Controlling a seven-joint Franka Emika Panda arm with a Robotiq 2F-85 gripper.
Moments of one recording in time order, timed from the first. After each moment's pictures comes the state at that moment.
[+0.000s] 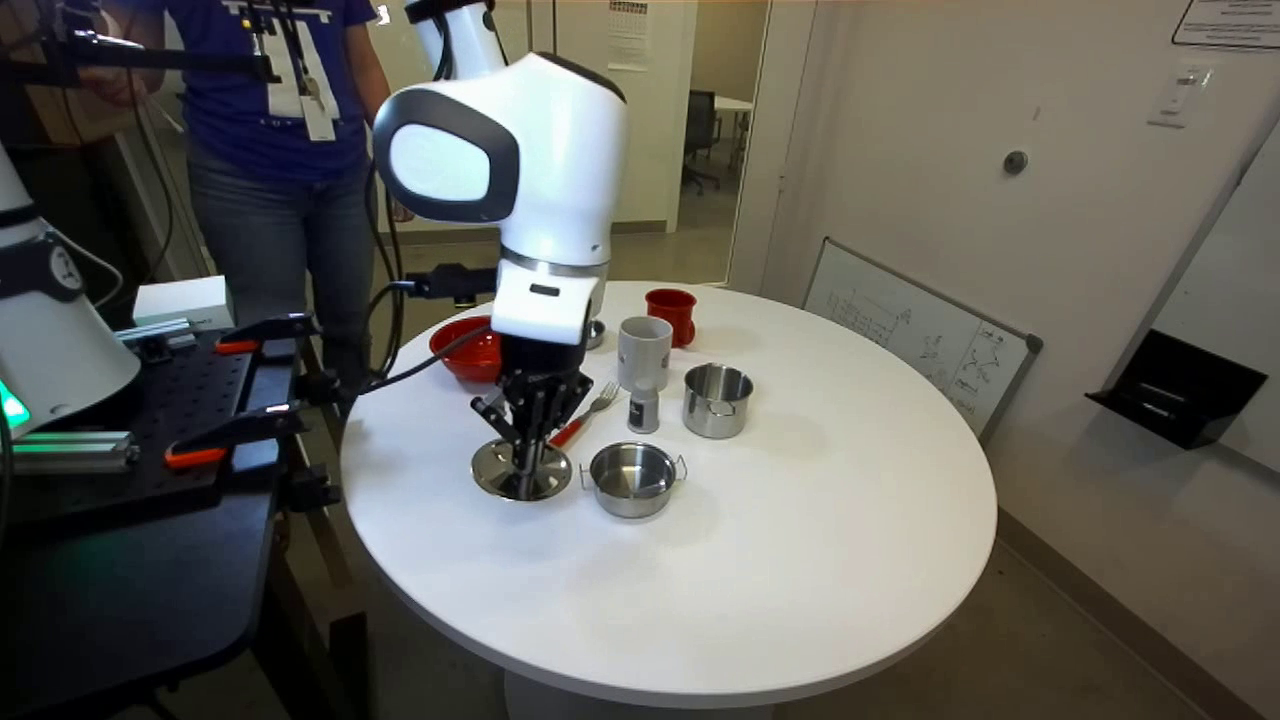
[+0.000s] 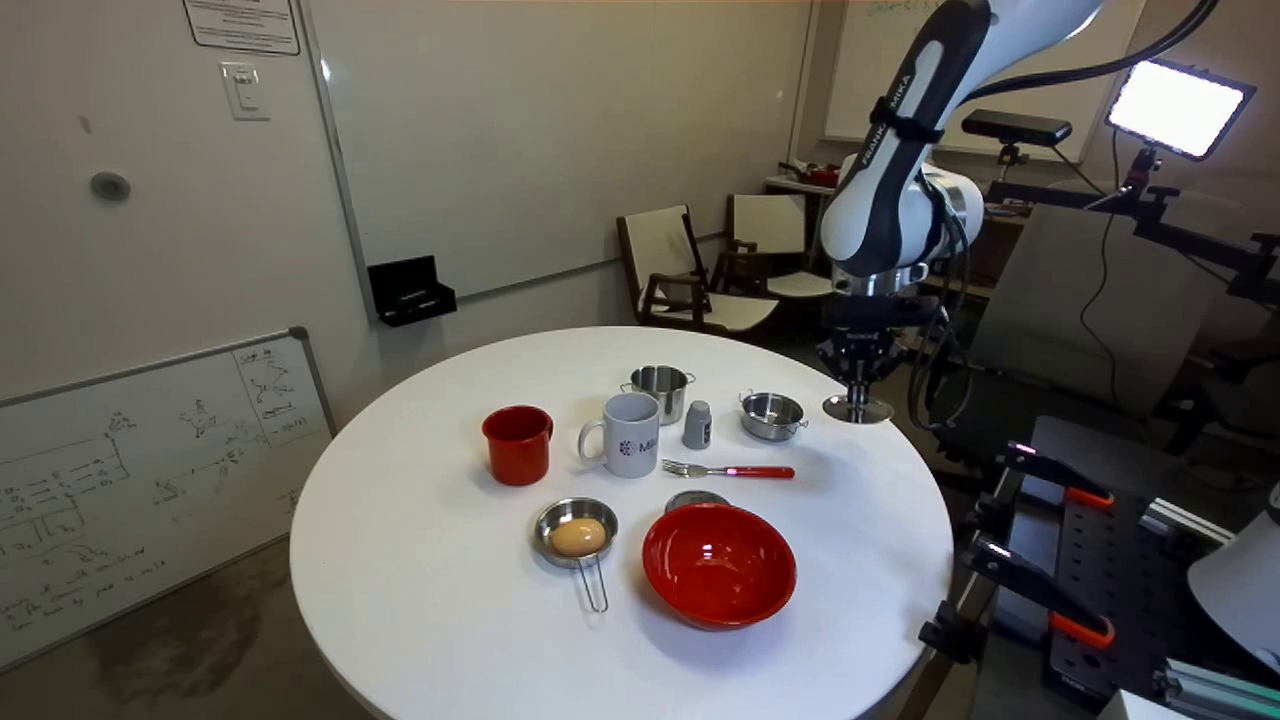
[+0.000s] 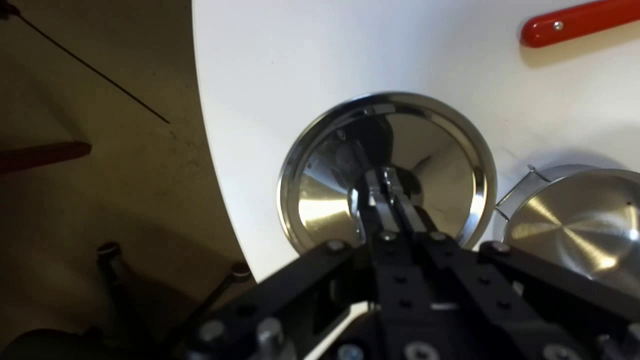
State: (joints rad) arm -0.08 0.50 -0.31 -2.38 0.17 2.73 0.65
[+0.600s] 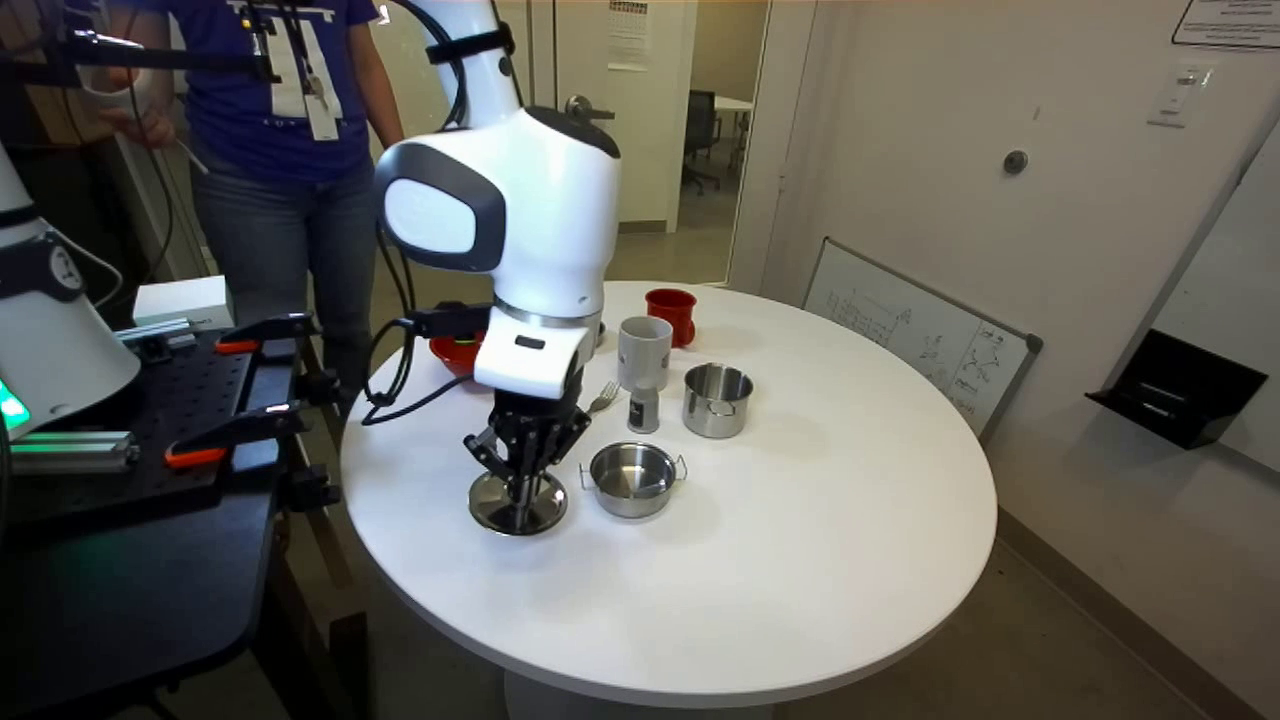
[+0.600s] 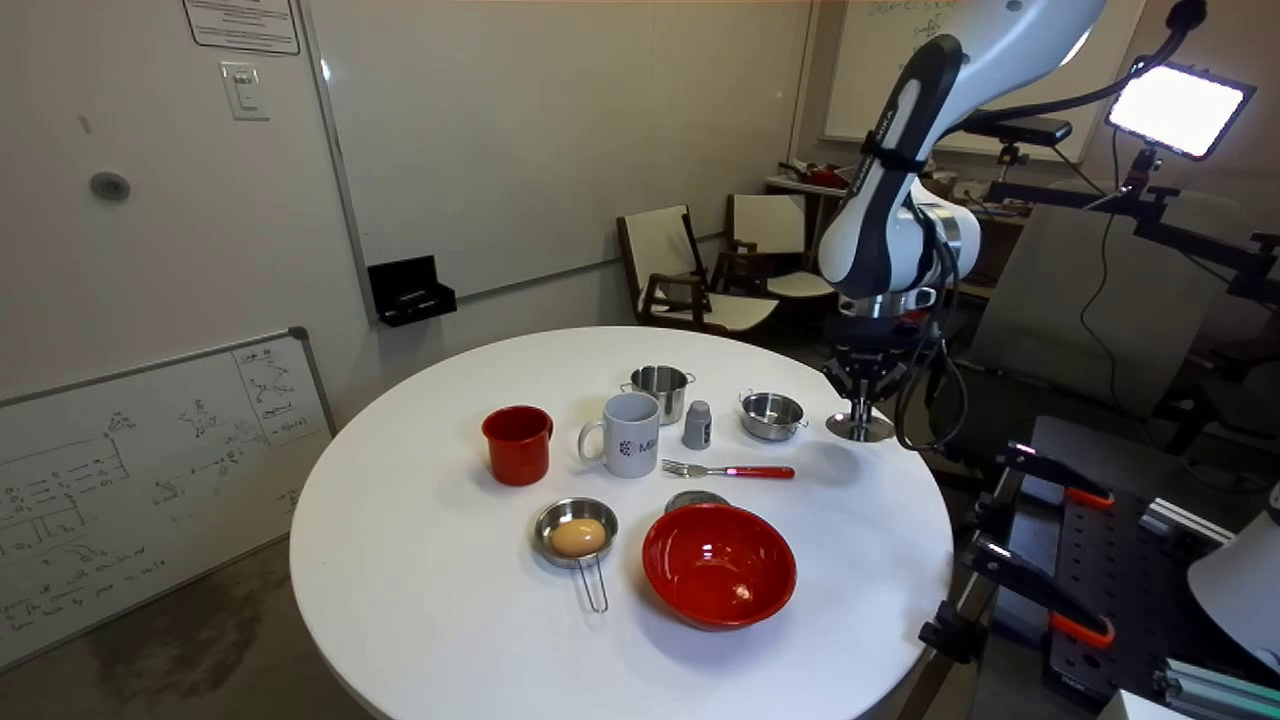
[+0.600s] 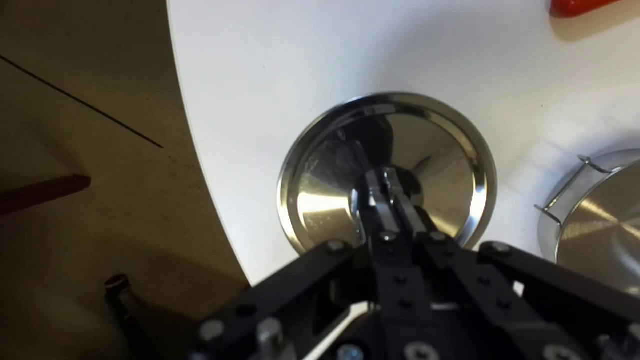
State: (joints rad) arm -0.16 0.59 -0.26 -2.35 0.27 2.78 0.63
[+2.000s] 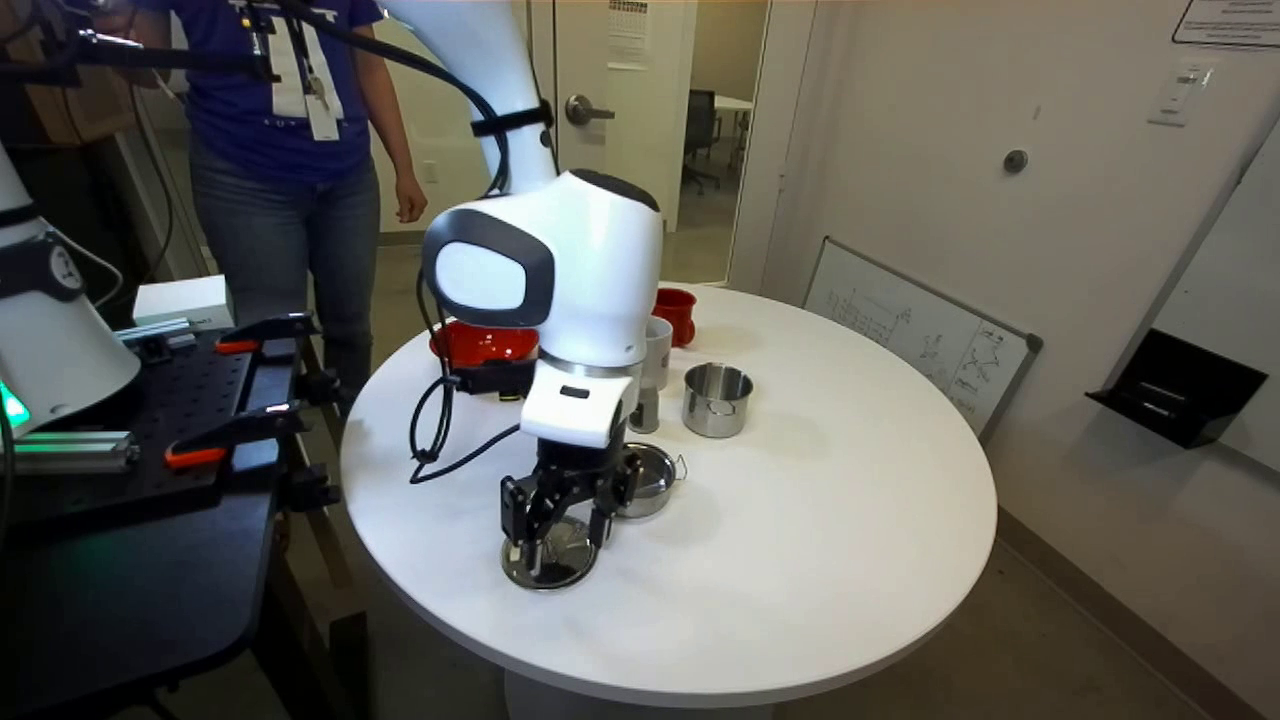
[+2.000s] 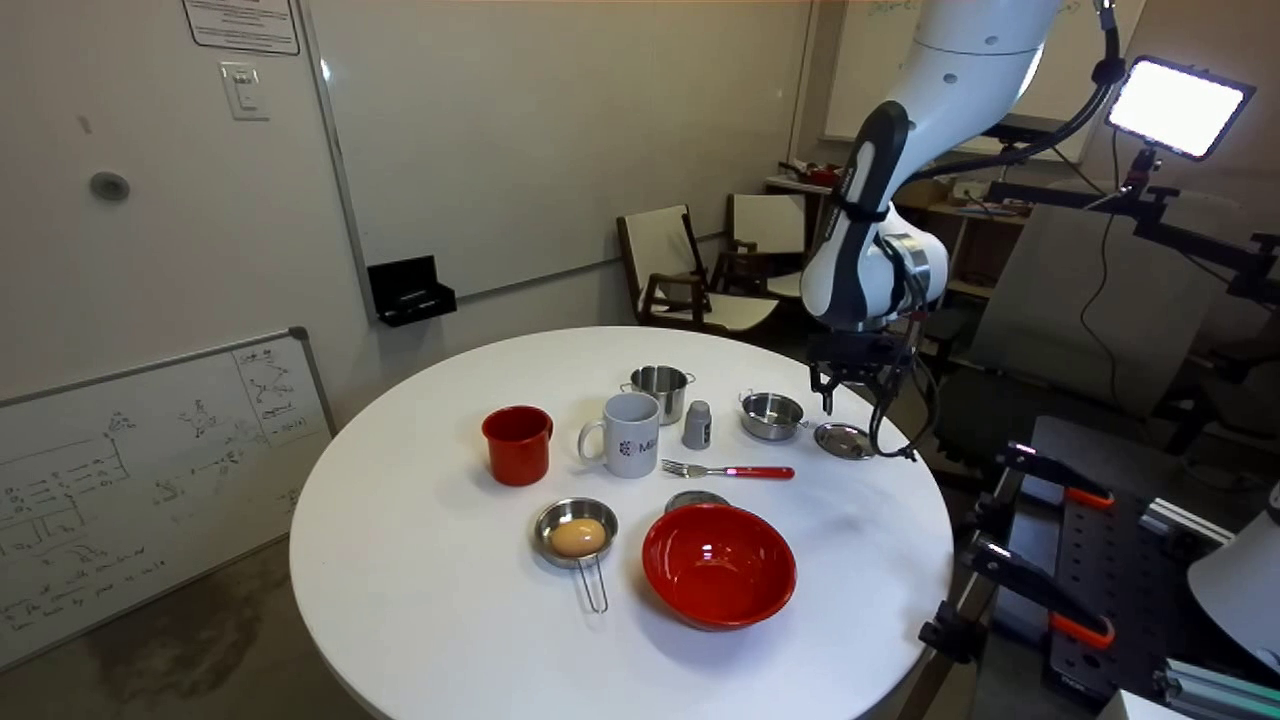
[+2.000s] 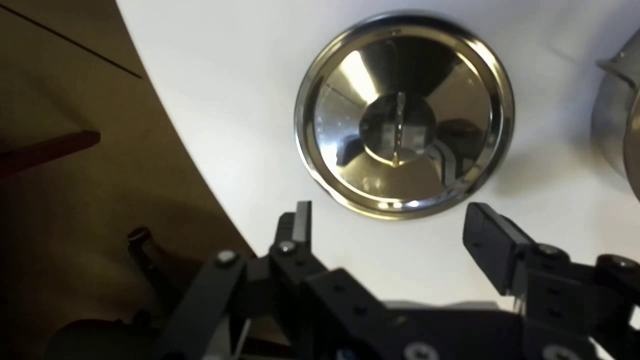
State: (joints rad) arm -0.07 0.78 -0.37 -2.19 0.28 2.83 0.70
